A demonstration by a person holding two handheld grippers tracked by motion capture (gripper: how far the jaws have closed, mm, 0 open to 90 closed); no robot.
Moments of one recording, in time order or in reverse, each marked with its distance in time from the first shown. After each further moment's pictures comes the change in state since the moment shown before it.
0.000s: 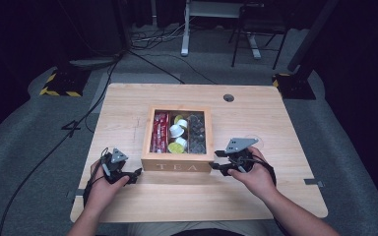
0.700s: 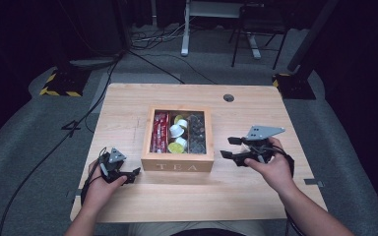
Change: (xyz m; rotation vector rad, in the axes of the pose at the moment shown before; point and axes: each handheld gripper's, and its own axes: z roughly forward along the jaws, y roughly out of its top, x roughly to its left) left arm 0.006 -0.002 -0.003 -0.003 -0.017 0.013; right arm -0.022 0.014 -0.056 -0.149 -0.010 0.084
